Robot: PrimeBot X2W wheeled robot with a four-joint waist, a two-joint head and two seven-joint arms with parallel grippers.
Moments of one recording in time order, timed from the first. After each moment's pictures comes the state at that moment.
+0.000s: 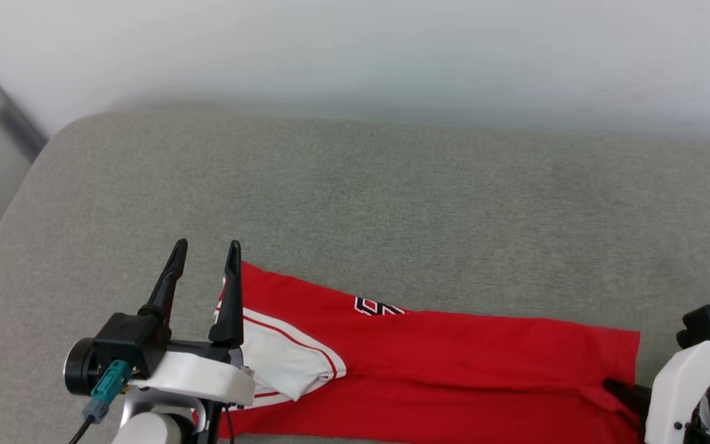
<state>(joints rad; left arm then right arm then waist) -0.12 0.29 -0.31 -0.04 -0.41 0.17 -0.23 -0.03 -0.26 -0.08 0.08 0.60 0.13 0.87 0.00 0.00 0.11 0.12</state>
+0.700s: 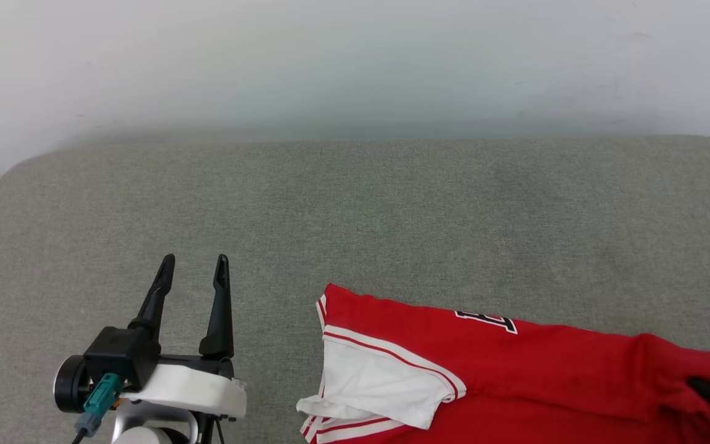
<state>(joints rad) -0.06 0.31 -0.30 -0.07 -0.42 0.20 -0.22 -0.05 -0.26 -0.44 0.15 0.65 0.13 0.94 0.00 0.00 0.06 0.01</state>
